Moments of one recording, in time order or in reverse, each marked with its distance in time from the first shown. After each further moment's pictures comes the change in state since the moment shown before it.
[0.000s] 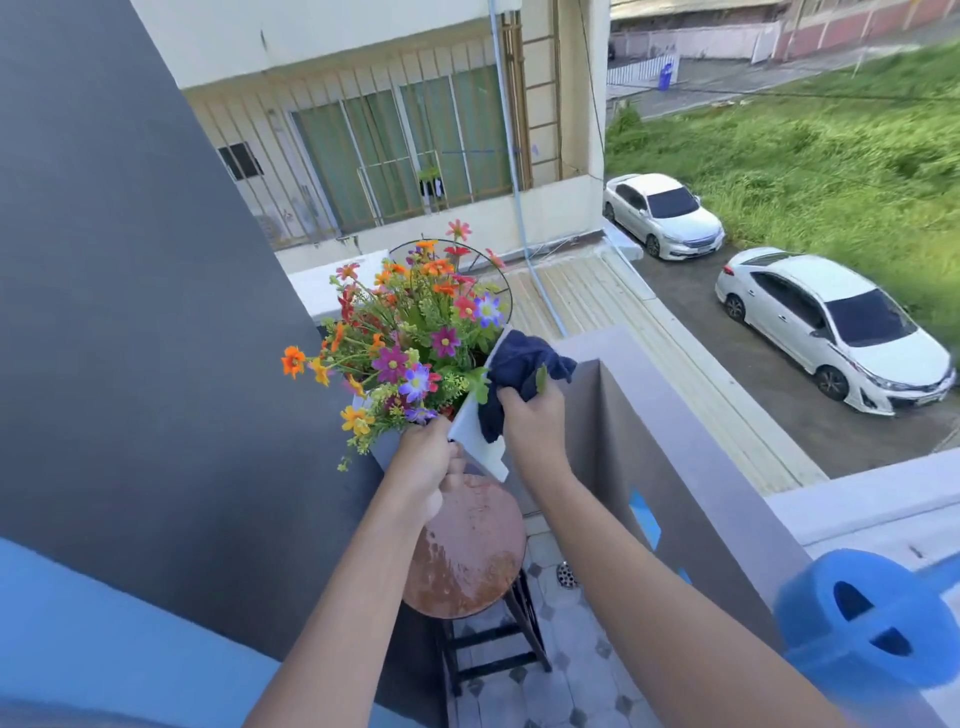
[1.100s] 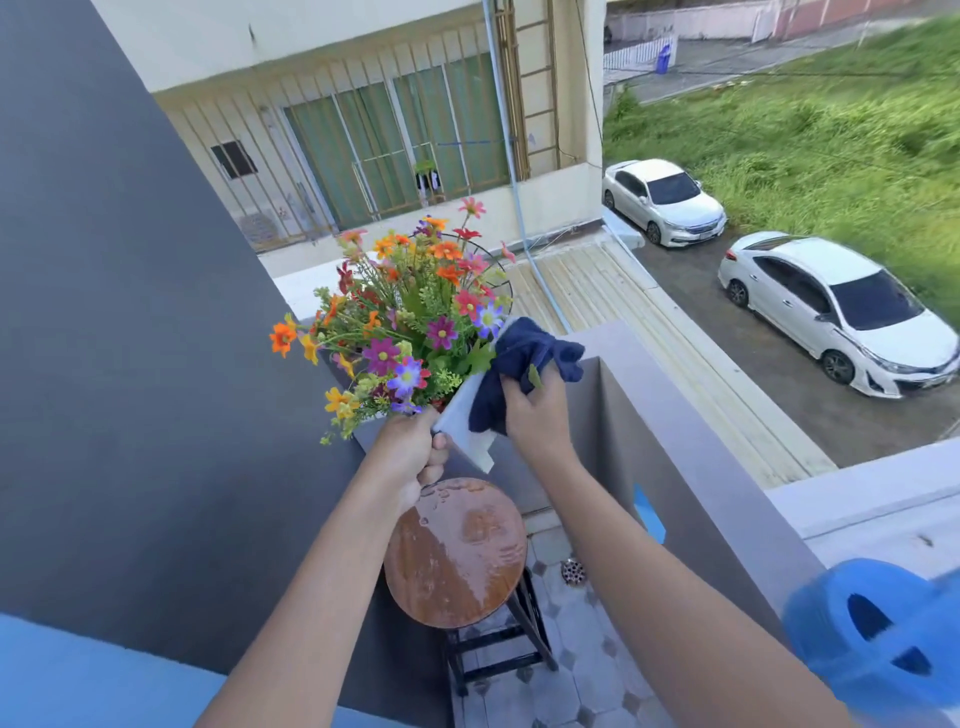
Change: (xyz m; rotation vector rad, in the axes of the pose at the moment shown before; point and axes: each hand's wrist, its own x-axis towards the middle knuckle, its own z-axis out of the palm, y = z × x) left_hand 0.021 0.026 0.001 0.015 -0.014 -0.001; right_hand 0.043 0.012 -0.006 -0.032 -0.037 -0.169
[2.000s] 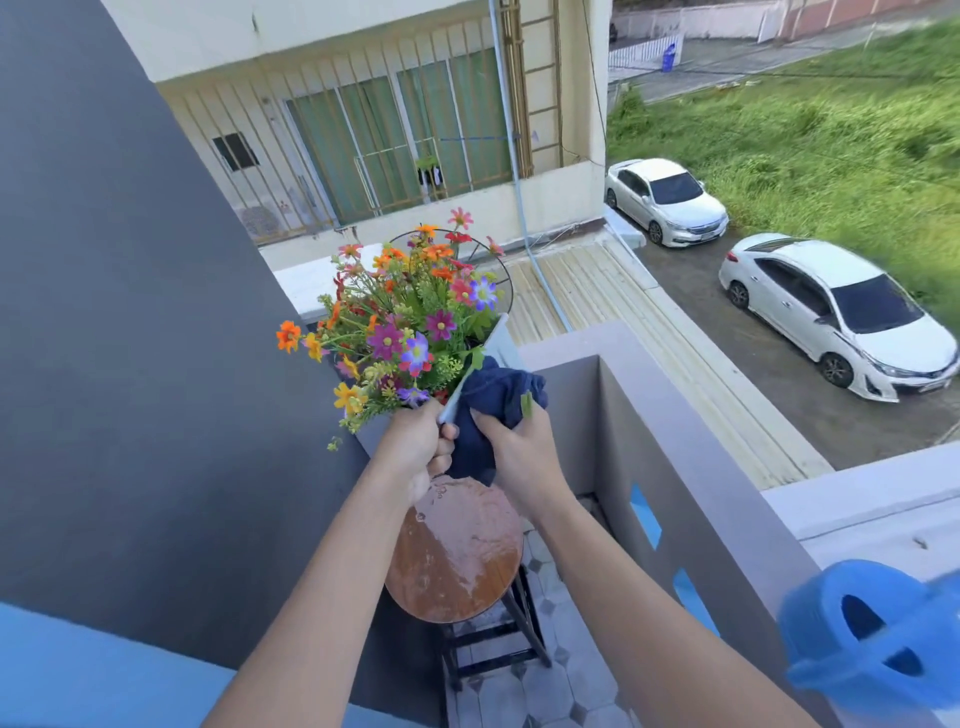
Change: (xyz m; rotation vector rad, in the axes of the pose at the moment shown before) left_hand 0.004 -0.002 0.012 -0.074 0.056 -0.034; right_hand -0.043 0.003 0.004 0.208 -0.146 0.228
